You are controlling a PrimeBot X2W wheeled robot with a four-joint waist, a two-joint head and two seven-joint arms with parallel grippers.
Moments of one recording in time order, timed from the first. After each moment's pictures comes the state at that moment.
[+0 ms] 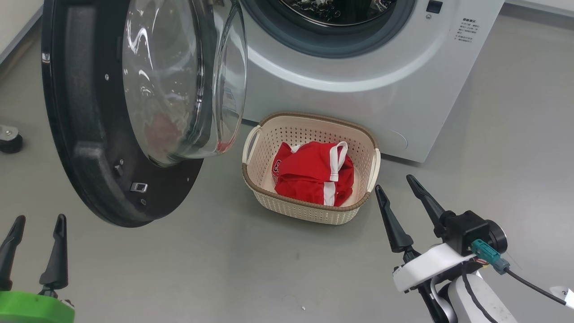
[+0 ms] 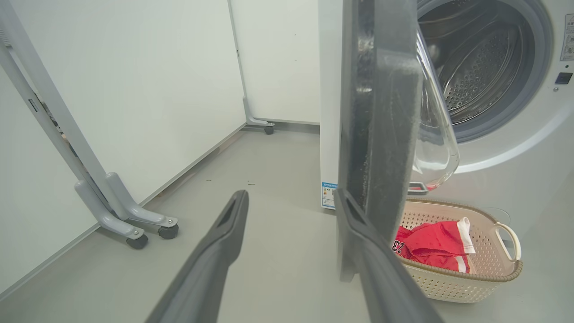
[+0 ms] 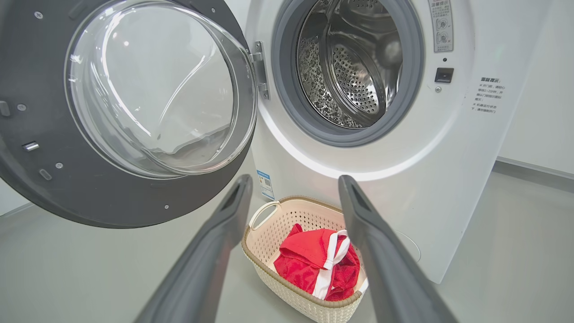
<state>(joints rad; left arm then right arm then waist) 0.03 0.34 0.03 0.15 -0.50 -0.13 -0.21 -0.12 -0.06 0.28 0.23 0.24 0.10 -0.26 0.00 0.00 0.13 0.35</state>
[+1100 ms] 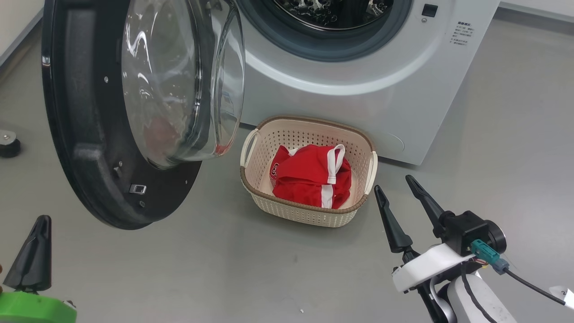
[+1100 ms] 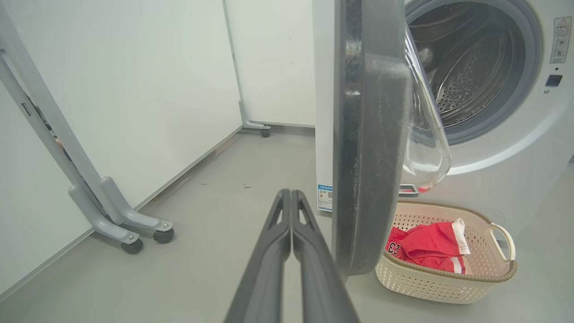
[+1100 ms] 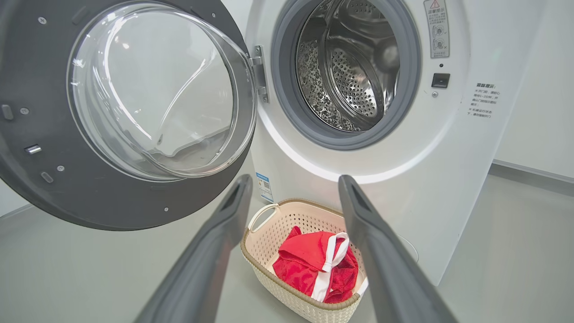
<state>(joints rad) 0.03 0.34 0.02 0.15 -0.50 -0.13 -0.22 -0.12 -0.06 0.28 0.23 0.24 0.10 -0.26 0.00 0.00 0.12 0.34</state>
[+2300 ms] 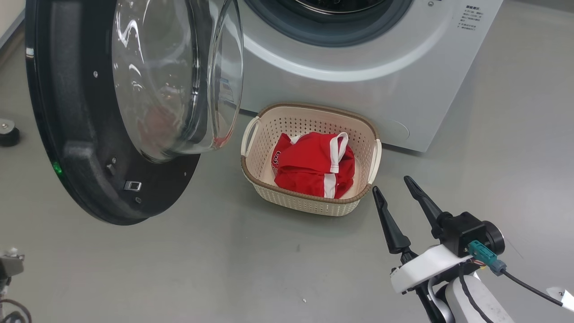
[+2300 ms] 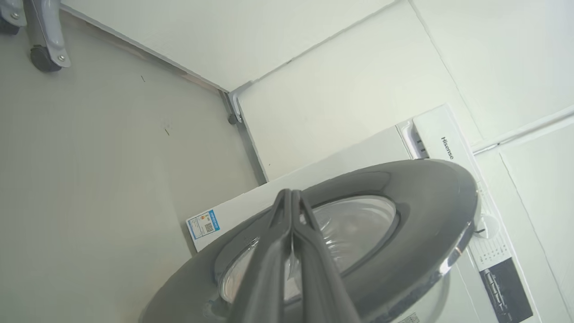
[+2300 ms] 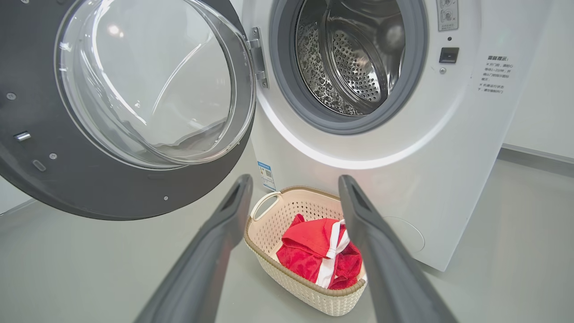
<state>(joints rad) -0.20 0.21 0.29 0.14 -1.51 -0.05 0.14 -0.12 -0.06 0.29 0.23 0.24 0.10 -0.26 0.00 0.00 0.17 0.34</state>
